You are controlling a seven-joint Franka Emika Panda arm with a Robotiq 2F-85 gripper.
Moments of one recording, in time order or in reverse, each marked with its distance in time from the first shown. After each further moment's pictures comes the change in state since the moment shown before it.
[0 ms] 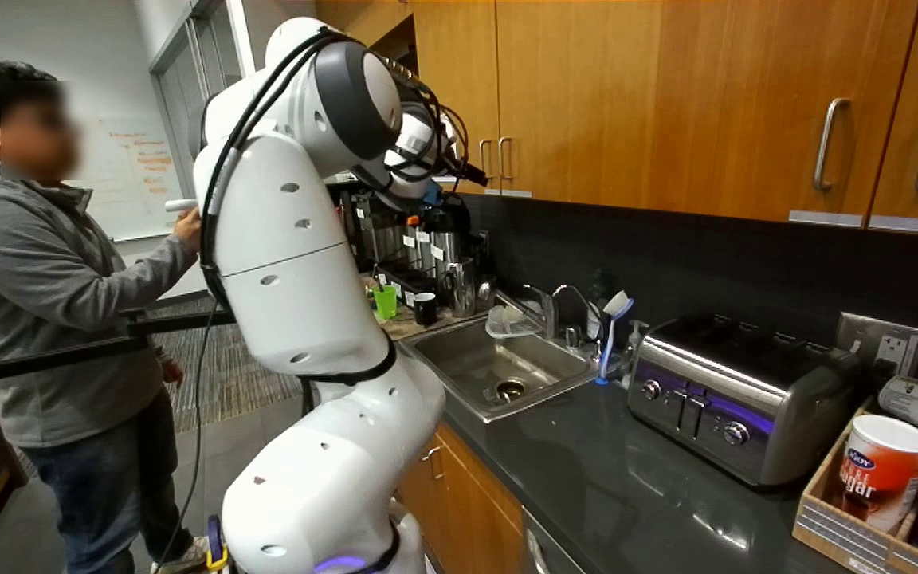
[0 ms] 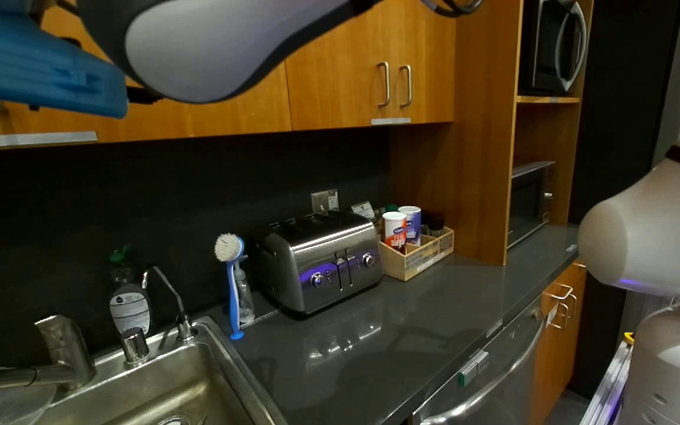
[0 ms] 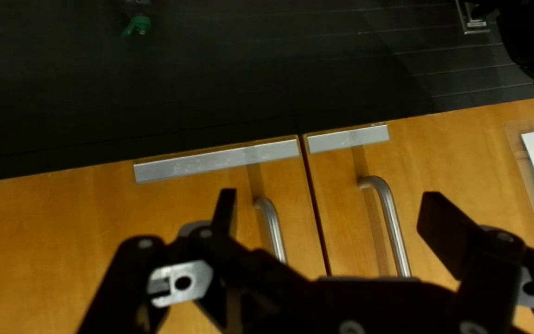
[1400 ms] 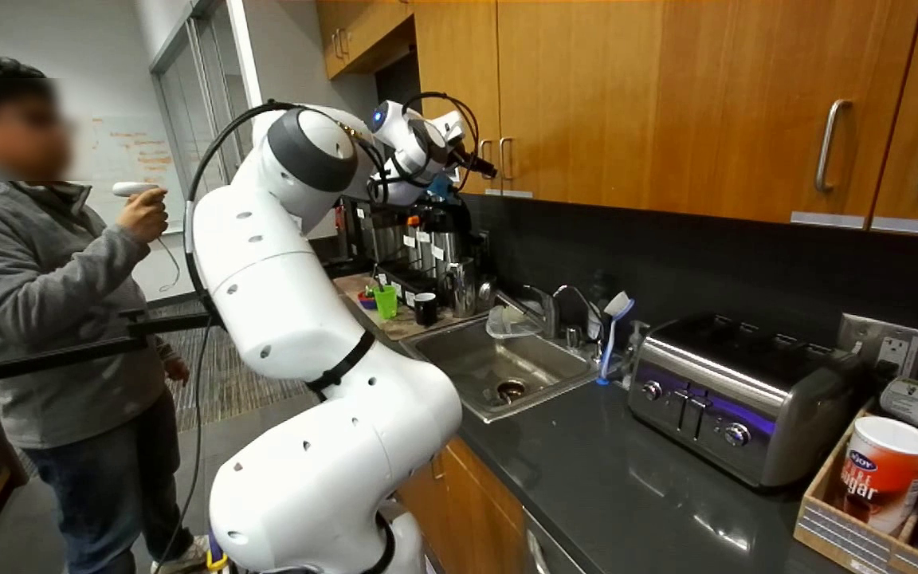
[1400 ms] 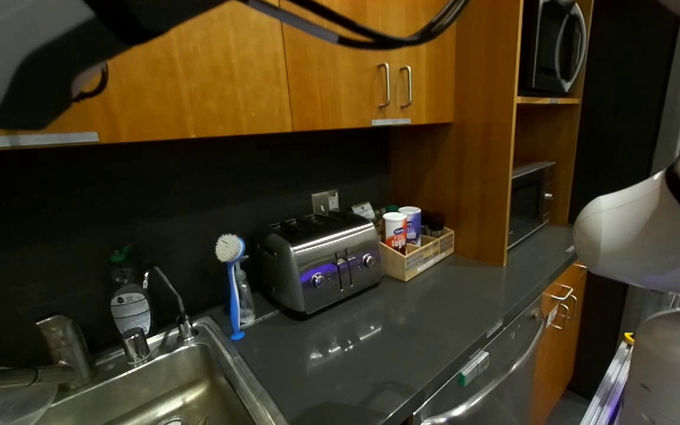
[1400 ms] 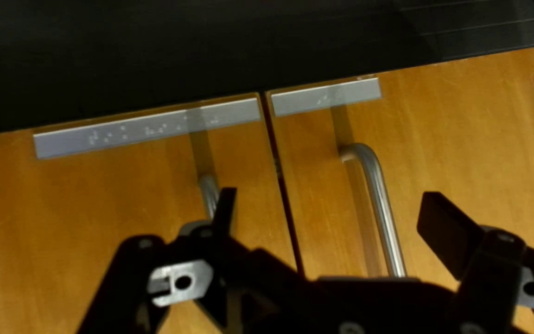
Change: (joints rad) arm -0.271 -0.419 0.024 0.249 0.760 0.077 -0.419
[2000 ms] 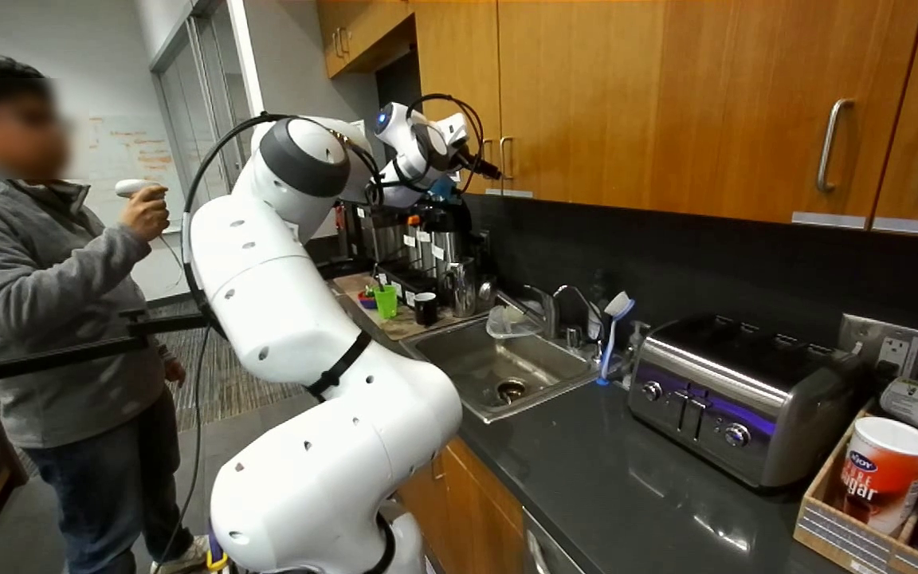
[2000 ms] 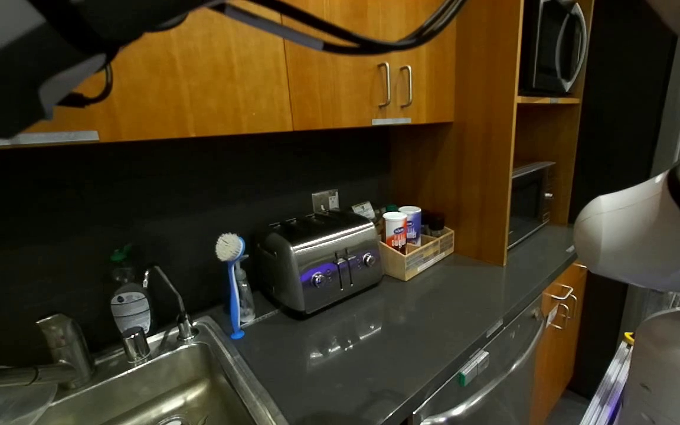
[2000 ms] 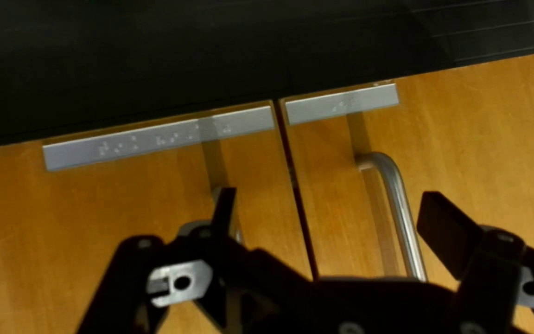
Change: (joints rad) arm 0.006 -0.070 -0.052 -0.001 0.167 -0.002 -0.094
